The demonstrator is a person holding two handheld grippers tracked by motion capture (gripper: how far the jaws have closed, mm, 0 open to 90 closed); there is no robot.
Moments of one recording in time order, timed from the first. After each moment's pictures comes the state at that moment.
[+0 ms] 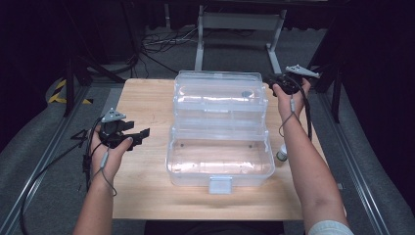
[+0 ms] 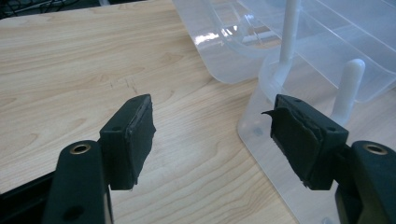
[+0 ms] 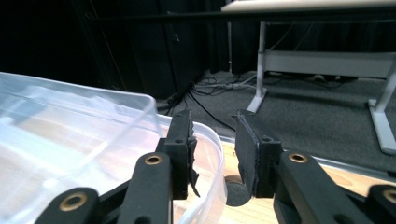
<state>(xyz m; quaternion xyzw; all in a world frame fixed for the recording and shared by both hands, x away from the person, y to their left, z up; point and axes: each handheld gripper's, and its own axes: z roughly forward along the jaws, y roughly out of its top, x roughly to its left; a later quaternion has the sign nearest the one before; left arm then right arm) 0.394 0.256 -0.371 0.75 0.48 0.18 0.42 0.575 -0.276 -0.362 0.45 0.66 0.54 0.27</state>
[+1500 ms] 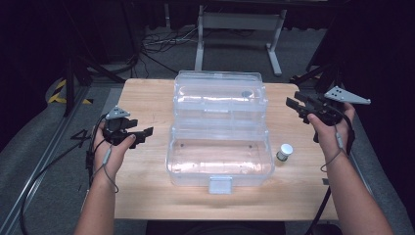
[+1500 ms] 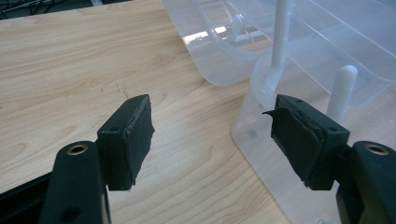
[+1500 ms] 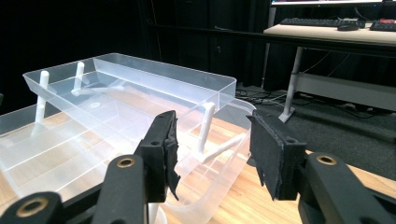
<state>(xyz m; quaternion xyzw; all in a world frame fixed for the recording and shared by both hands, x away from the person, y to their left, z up) 0.401 0.249 -0.369 0.76 0.47 0.17 0.41 0.438 -0.329 -0.321 0.36 0.70 0.56 0.26</state>
